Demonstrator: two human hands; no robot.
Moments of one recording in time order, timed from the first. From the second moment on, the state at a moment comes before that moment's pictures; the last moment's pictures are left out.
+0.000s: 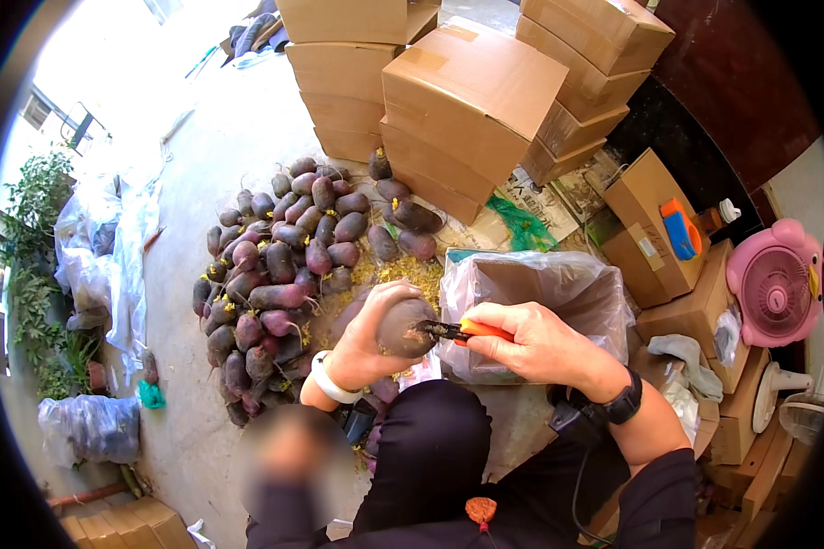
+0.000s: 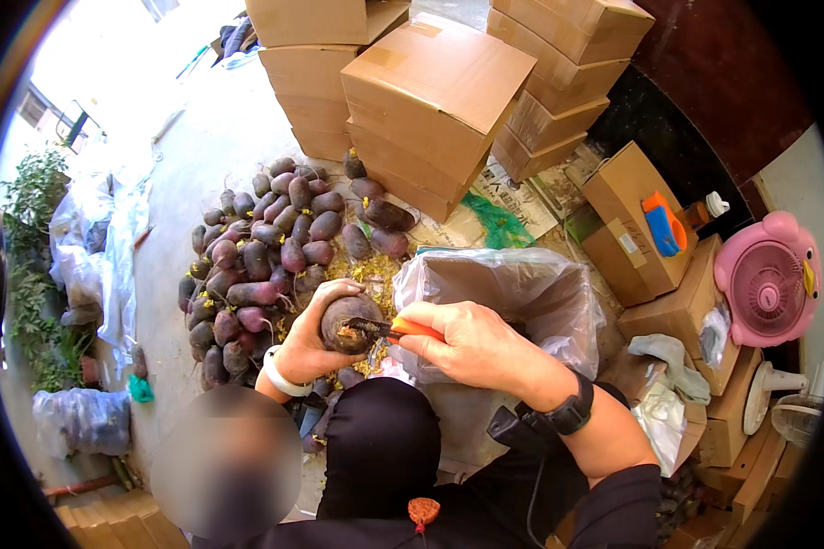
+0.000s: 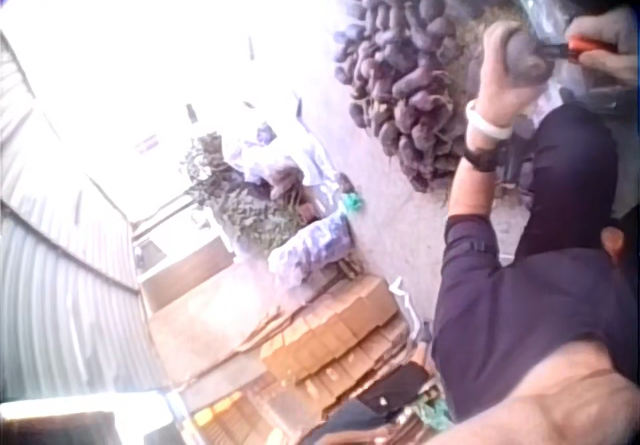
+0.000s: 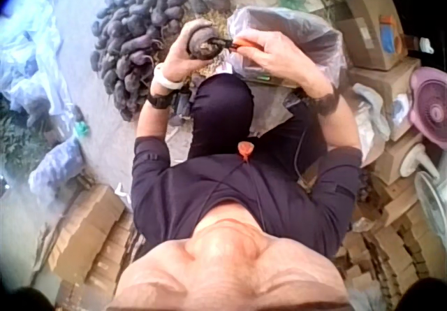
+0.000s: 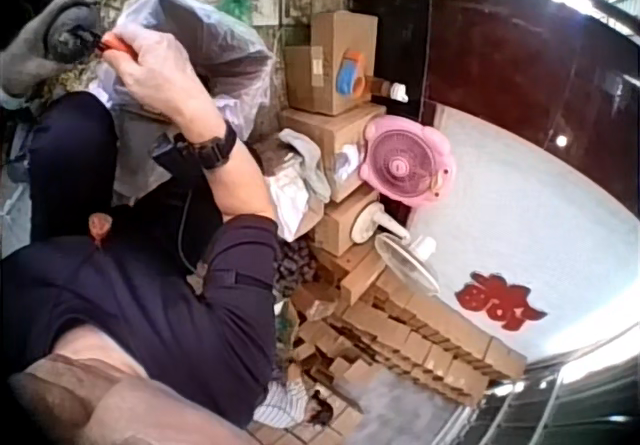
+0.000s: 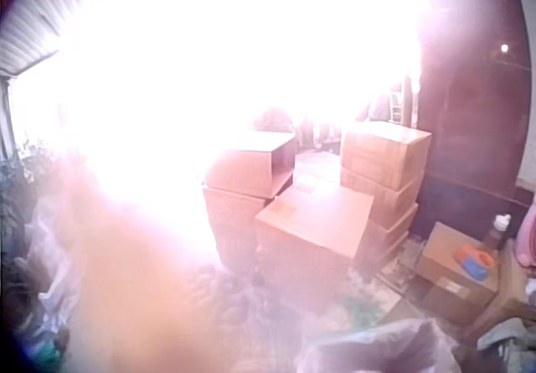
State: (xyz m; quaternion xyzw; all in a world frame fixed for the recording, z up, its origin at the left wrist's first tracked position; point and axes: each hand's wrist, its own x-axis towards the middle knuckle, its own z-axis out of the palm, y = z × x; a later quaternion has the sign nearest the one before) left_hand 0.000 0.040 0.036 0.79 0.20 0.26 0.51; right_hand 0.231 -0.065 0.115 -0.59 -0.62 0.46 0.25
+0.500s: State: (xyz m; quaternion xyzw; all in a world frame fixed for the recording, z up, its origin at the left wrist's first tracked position) left_hand -0.001 0.045 0.054 0.81 0.15 0.20 0.53; right_hand 0.239 -0.061 0.115 -0.57 -0.65 0.46 0.21
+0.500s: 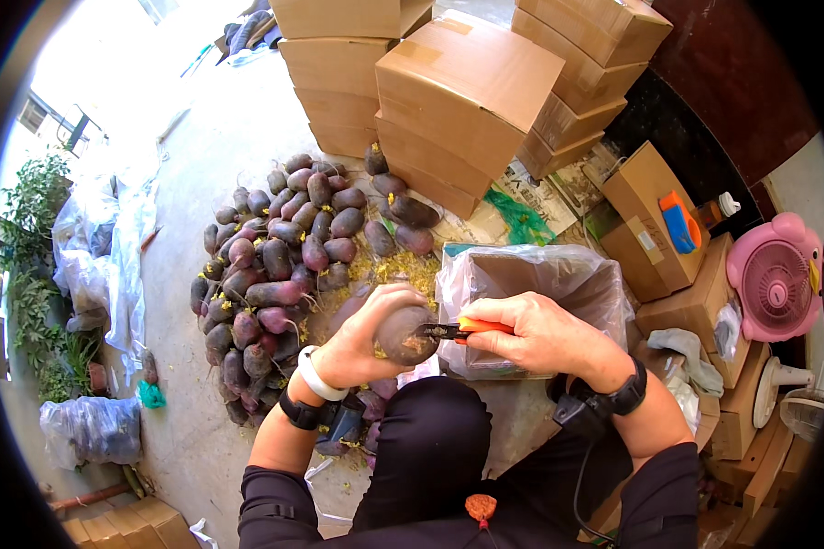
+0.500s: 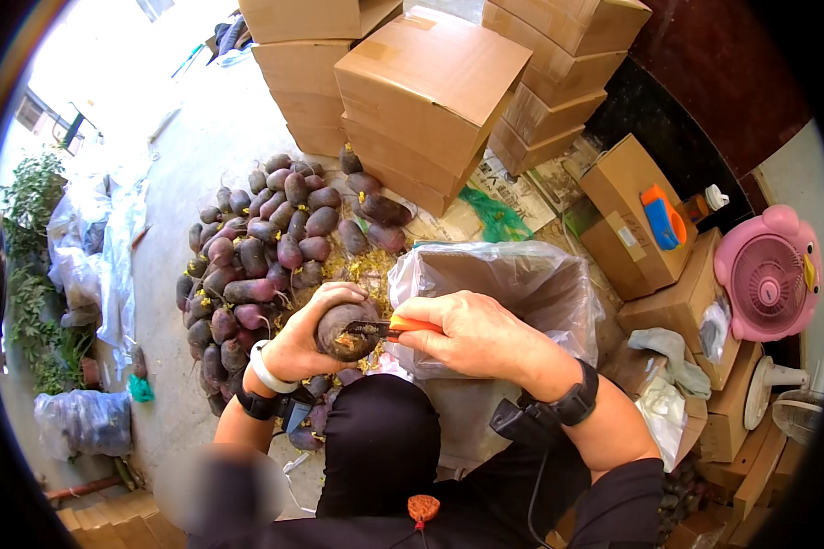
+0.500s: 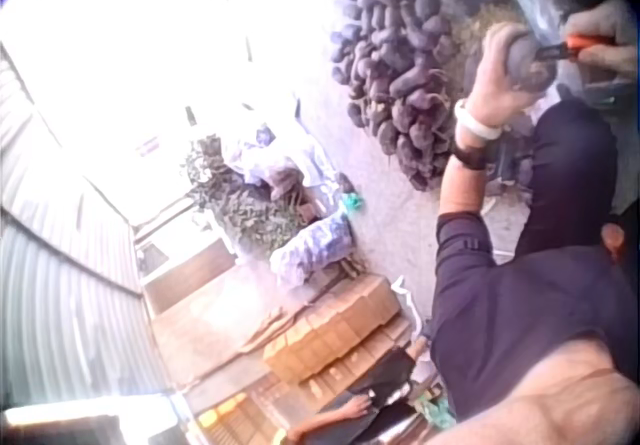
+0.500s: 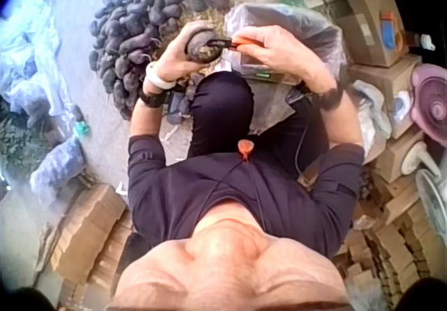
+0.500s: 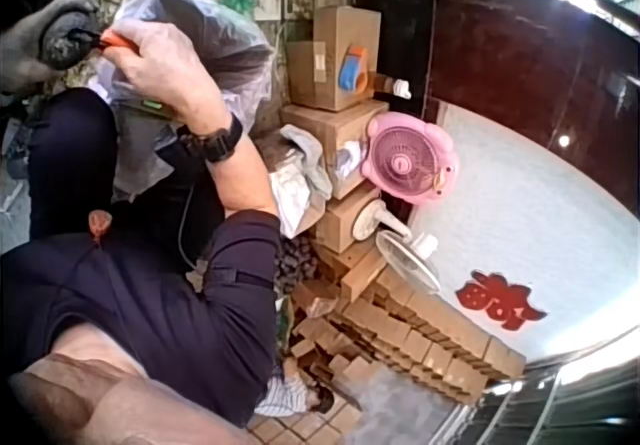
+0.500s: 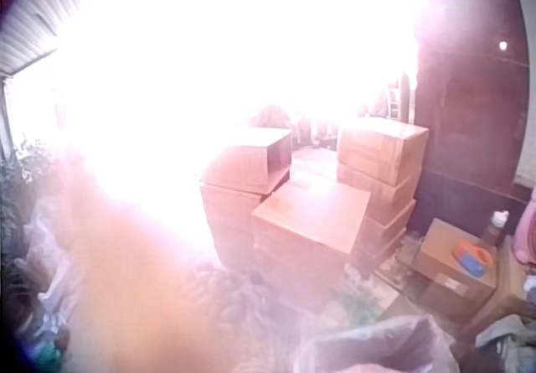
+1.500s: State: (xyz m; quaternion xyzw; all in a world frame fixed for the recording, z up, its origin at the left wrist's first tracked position) left_hand -0.014 0.067 0.008 0.80 0.57 0.12 0.14; right_hand 0.228 -0.055 0.092 -0.71 -0.62 0.25 0.21
